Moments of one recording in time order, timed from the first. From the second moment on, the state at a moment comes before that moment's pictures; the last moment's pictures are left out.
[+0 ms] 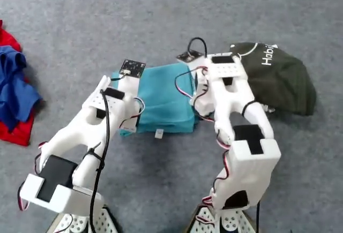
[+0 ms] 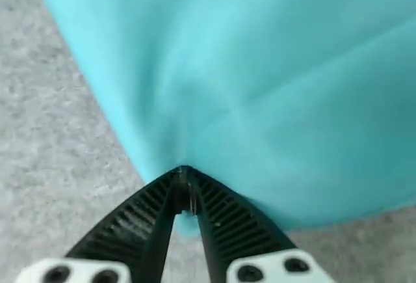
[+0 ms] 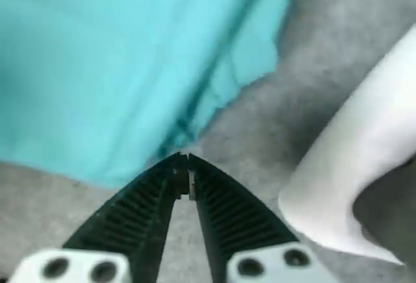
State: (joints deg) left arm 13.5 -2.4 35.2 57.5 3.7; right arm -5.8 18.9 8.5 78.0 28.7
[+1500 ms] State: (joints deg) left arm -11.7 18.9 -6.6 77.5 1.3; right arm -17.1 28.2 3.7 72.3 -17.5
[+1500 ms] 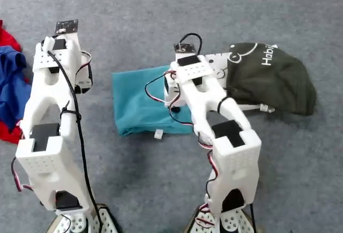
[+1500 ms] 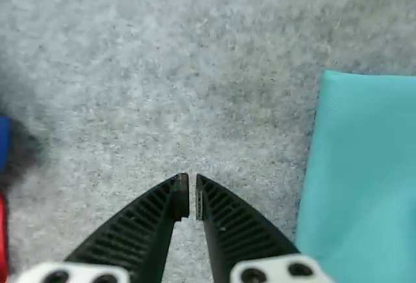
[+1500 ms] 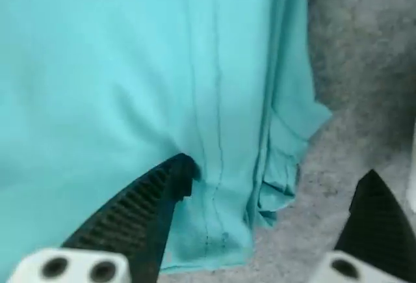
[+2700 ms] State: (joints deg) left arm -11.7 18.9 -6.6 79.4 3.7; right arm -12.4 40.7 -31.5 99.9 -15.3
